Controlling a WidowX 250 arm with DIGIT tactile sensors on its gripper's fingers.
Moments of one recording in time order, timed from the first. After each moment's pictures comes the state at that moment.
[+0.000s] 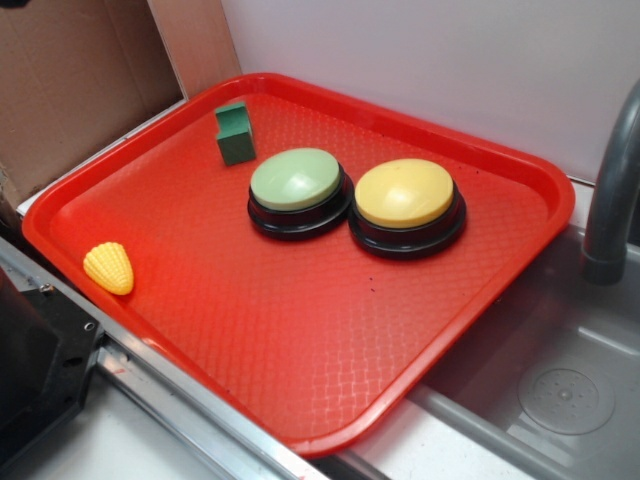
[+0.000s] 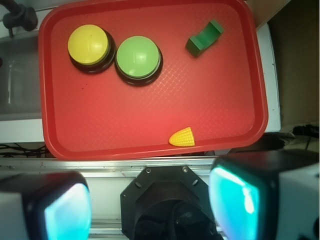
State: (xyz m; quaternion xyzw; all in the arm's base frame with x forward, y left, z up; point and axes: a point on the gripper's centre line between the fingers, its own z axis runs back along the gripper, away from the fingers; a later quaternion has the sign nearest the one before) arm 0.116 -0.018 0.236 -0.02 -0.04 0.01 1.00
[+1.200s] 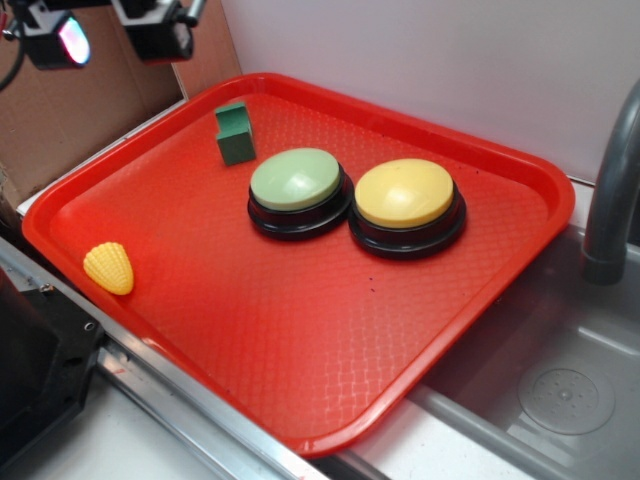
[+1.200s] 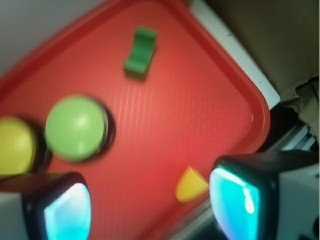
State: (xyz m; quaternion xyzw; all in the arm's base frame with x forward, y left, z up) arm 0.195 0.025 0.147 0.03 -0.09 0.36 0.93
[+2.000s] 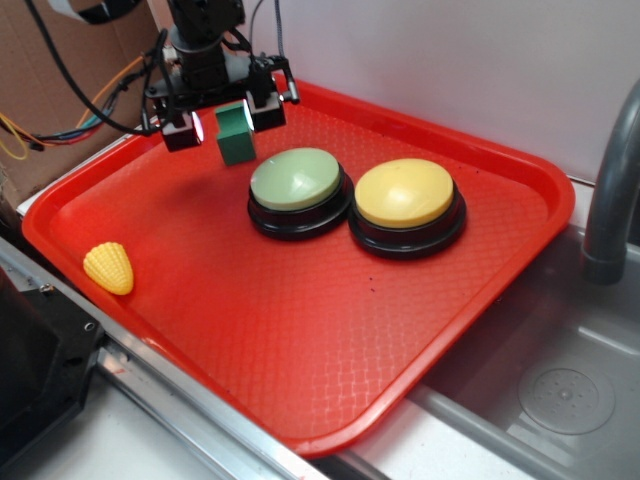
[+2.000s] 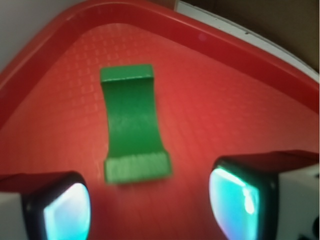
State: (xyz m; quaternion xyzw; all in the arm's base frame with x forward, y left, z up) arm 0.279 0.073 0.033 0.09 -0.17 0.49 0.85
